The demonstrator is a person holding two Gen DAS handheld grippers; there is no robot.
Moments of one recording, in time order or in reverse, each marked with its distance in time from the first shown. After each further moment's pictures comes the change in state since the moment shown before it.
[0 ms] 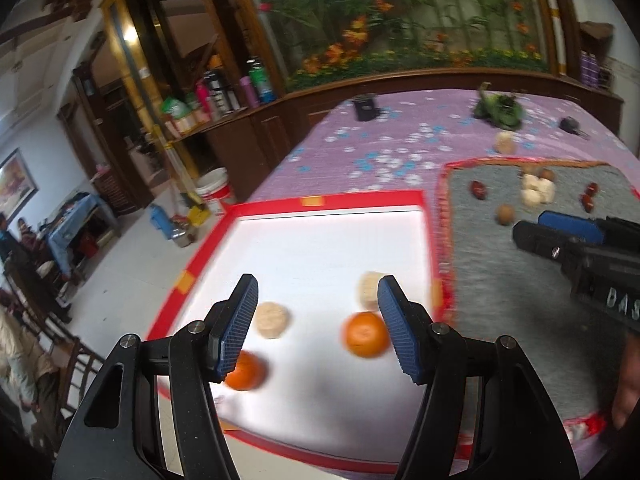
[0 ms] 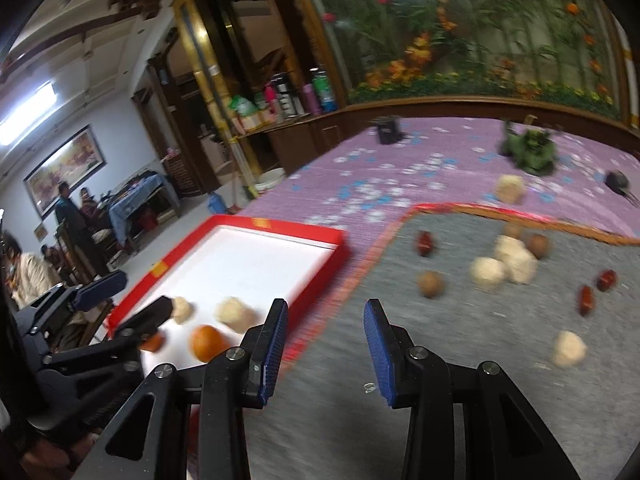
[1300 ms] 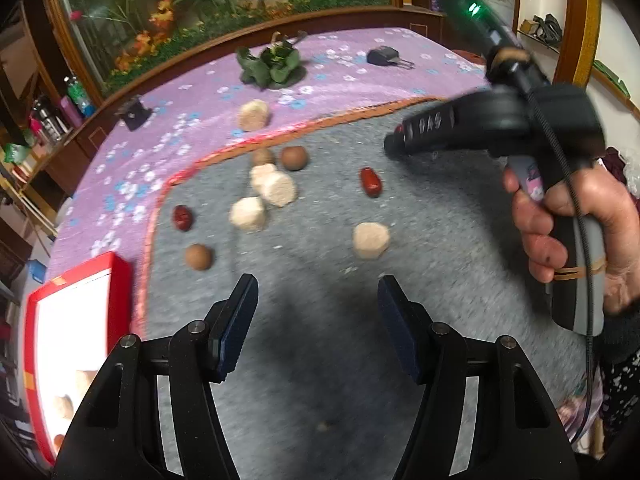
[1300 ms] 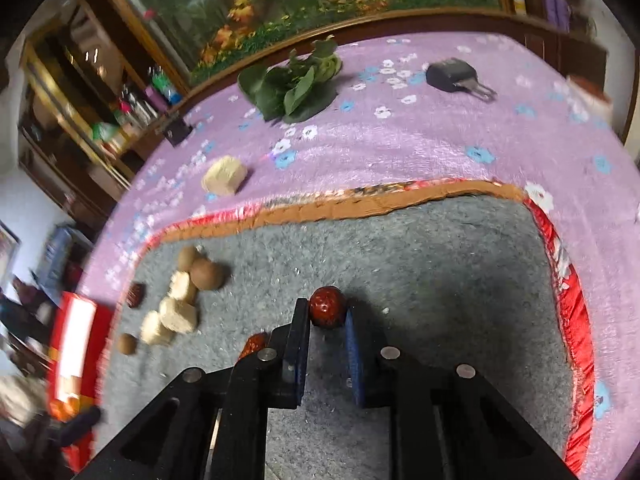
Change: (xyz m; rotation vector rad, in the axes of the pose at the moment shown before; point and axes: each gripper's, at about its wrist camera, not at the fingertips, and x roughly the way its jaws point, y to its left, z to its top) left arm 0.015 -0.212 0.055 0.297 0.172 -0.473; right arm -0.017 -0.249 0.031 0.401 0.180 -0.243
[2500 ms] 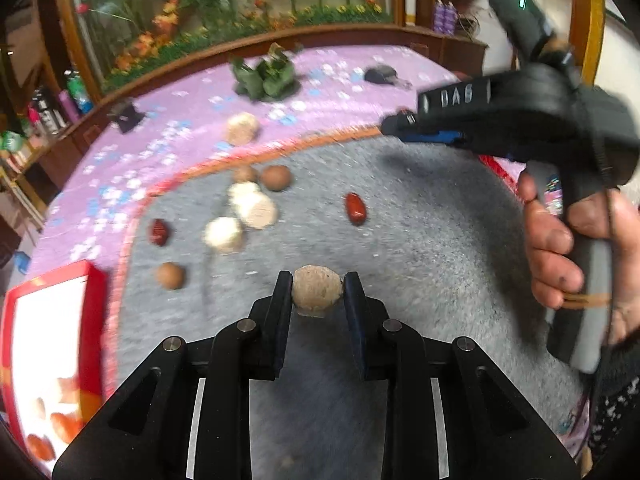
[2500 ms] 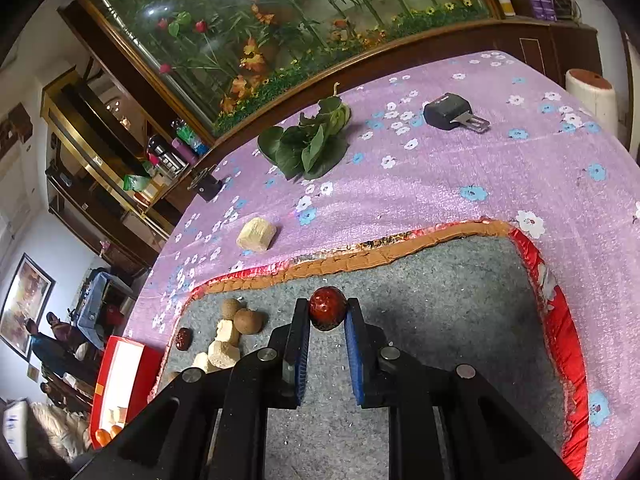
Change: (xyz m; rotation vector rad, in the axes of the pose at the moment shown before) left arm -0.007 0.000 0.001 -0.067 -0.093 -0.023; right arm -0.030 -0.007 0.007 0.058 -0.146 0.128
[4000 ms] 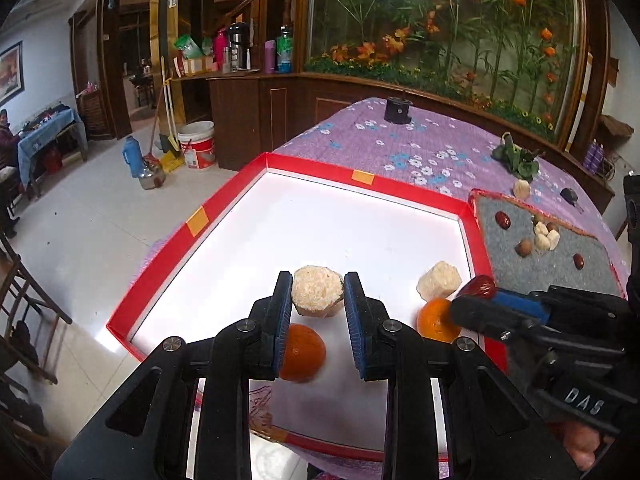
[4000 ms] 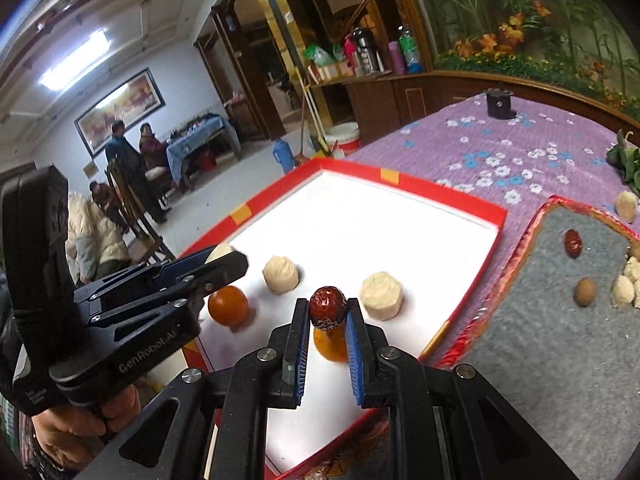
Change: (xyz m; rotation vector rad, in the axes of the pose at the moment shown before) left arm -0.109 0.255 -0.164 -0.504 -0.158 0.318; right arm 0.055 0.312 -0.199 -0.634 0.210 0.331
